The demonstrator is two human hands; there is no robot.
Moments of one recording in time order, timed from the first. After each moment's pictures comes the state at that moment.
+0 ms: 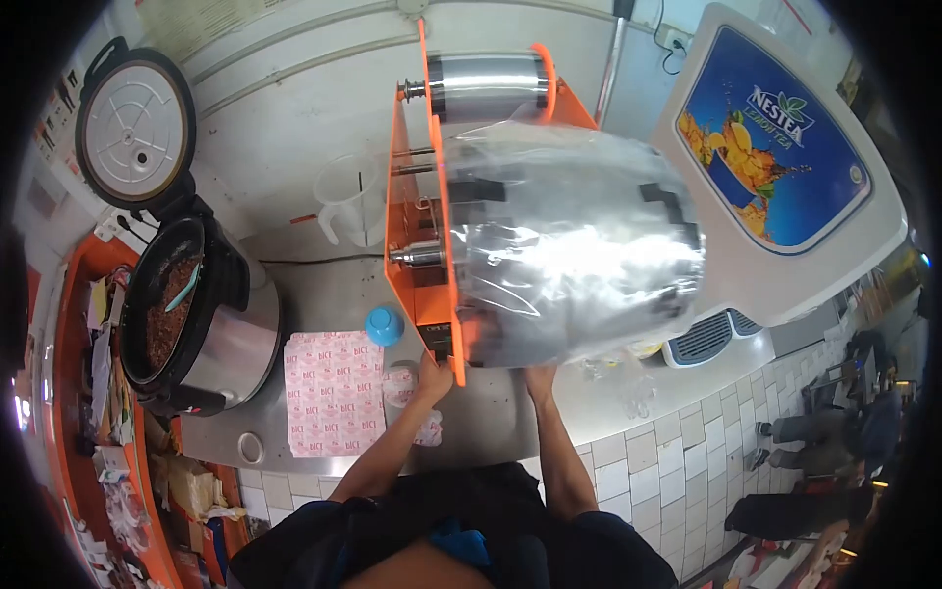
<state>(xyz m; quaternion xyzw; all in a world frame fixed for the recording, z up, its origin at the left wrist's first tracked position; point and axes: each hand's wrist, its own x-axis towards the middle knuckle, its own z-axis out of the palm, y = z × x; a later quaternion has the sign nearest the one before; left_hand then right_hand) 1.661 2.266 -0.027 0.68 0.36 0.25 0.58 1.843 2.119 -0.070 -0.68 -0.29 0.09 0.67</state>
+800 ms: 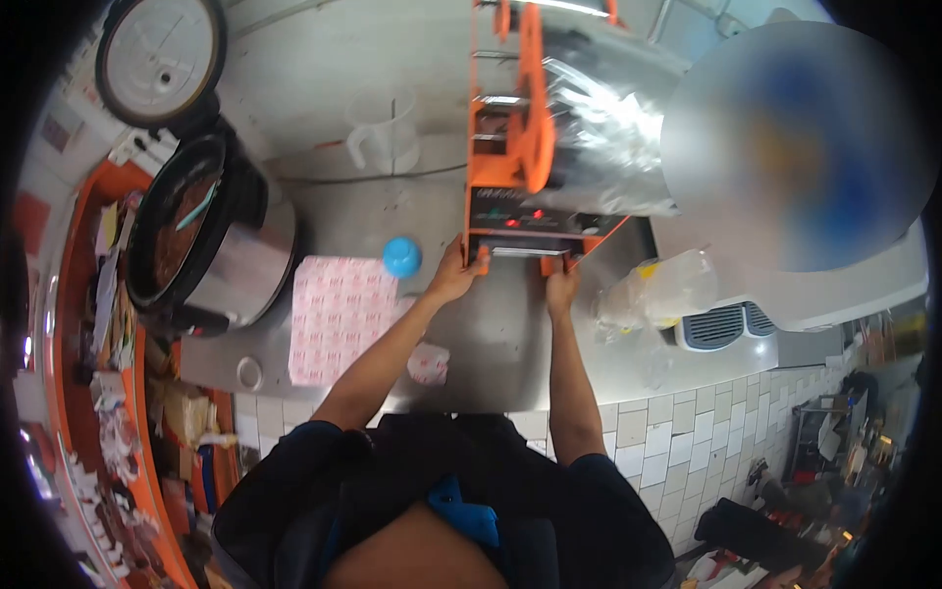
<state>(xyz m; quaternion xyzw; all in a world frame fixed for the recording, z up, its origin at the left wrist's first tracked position) 1.690 2.314 -0.007 0.73 0.35 0.25 0.52 1.880 2.181 -0.026 -0.76 -0.24 0.08 0.59</state>
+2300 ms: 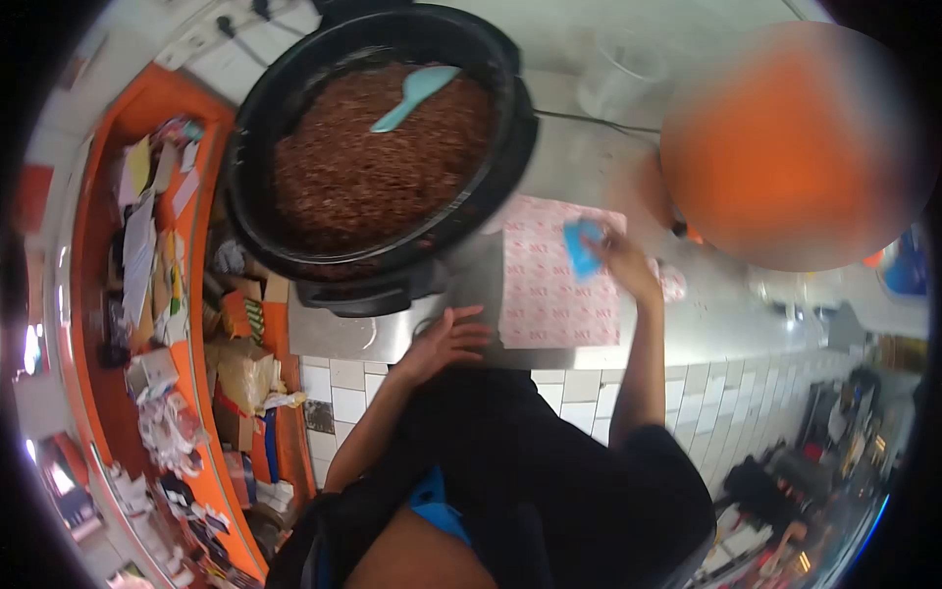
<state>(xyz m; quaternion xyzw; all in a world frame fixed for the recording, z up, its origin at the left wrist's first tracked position) 1.179 2.386 0.063 0.30 0.30 0.08 0.90 1.538 2.337 0.134 -0.79 -0.35 0.43 0.25</state>
